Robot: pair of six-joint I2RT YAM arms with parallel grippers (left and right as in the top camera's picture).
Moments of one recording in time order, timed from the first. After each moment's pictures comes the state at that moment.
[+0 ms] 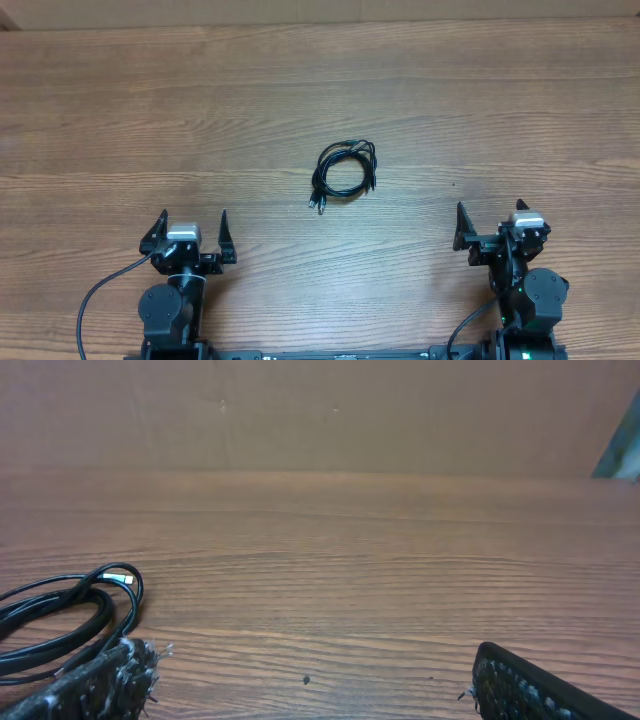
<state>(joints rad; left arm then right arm) 0.03 0.06 0.01 -0.08 0.02 0.02 -0.08 0.16 0.02 -0.02 -0.12 -0.03</state>
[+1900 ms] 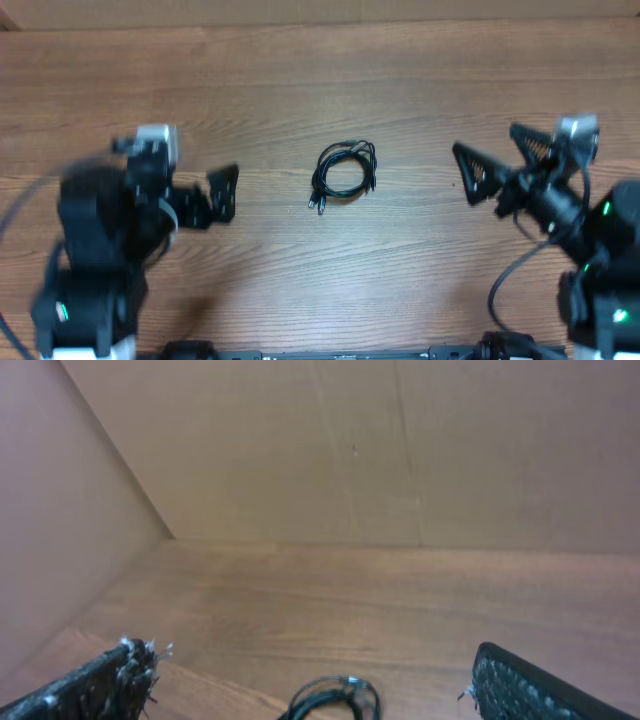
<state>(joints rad) -0.02 0.93 1.25 -0.93 0.29 -0.14 -0.07 0.79 1.02 -0.45 -0.57 0.18</state>
